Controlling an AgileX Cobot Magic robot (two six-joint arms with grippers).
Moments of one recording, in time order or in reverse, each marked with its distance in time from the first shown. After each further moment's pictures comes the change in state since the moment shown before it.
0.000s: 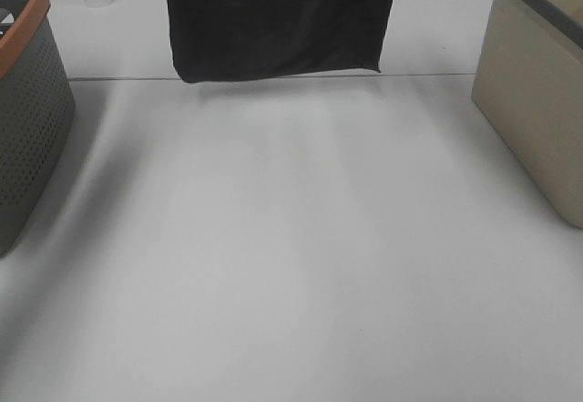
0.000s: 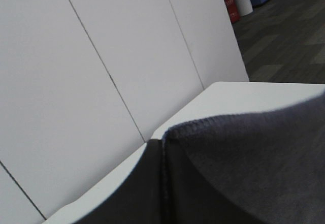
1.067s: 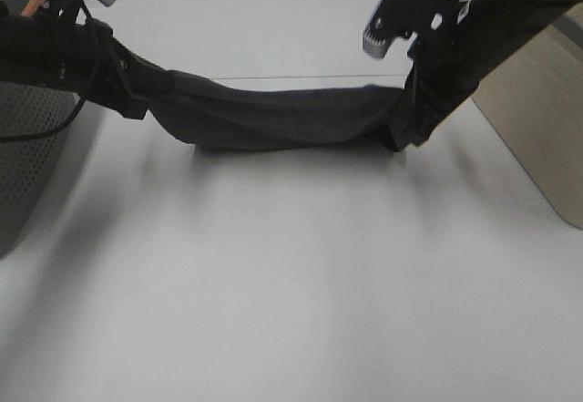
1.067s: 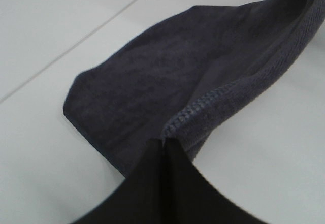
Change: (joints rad) left arm -0.035 -0.279 0.882 0.193 0.010 -0.105; right arm 0.024 -0.295 0.881 0.262 -0.026 -0.022
